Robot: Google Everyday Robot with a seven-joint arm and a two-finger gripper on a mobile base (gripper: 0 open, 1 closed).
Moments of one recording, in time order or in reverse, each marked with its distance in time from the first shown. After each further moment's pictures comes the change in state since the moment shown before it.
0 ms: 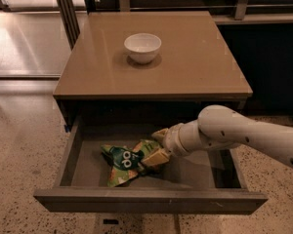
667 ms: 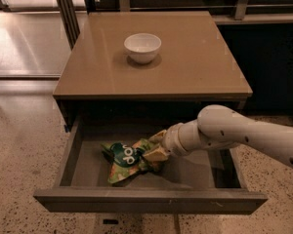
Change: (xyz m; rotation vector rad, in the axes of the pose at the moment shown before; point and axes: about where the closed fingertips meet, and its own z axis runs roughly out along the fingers) arm 0.000 0.000 0.000 0.000 0.000 0.000
